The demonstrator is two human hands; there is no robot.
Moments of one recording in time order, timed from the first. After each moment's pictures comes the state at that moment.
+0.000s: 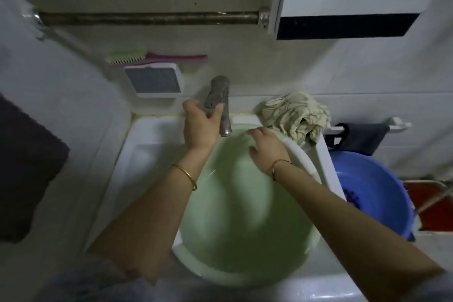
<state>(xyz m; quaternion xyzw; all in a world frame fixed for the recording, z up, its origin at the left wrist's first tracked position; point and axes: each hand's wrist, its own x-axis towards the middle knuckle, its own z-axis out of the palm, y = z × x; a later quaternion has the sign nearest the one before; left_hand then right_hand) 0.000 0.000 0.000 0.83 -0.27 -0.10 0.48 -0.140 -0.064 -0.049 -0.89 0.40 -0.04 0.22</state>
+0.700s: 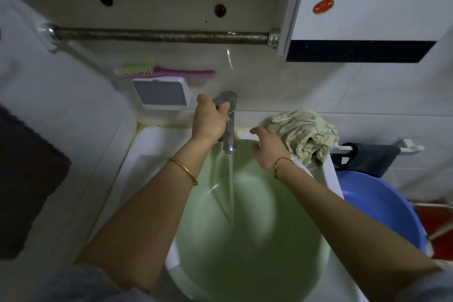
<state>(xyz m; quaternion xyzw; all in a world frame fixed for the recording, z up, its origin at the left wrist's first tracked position) 0.017 -0.034 0.030 0.79 -0.32 -0.18 0.48 -0.115 -0.093 -0.031 -0.86 0.42 -0.08 0.29</state>
